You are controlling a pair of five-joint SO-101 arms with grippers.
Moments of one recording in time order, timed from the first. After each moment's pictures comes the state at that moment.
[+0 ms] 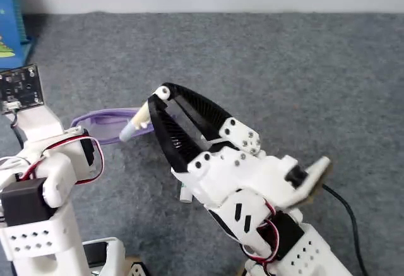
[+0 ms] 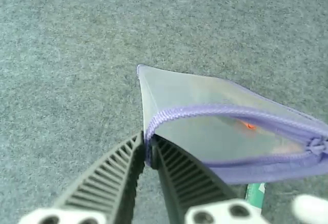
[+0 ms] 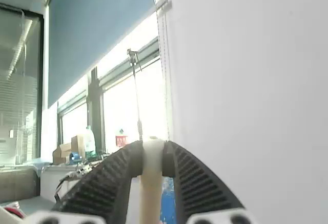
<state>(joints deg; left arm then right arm) -14.3 -51.2 22.5 91.3 11.7 -47.2 -70.2 57.7 -13.4 -11.1</state>
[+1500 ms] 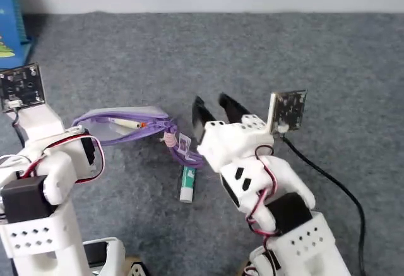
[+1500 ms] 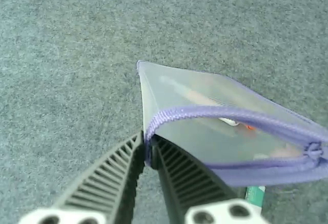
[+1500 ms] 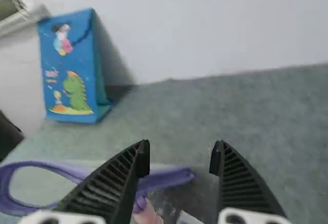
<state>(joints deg) -14.3 -50.8 22.5 91.3 11.7 -29.9 -62.8 53.1 34.8 -26.4</state>
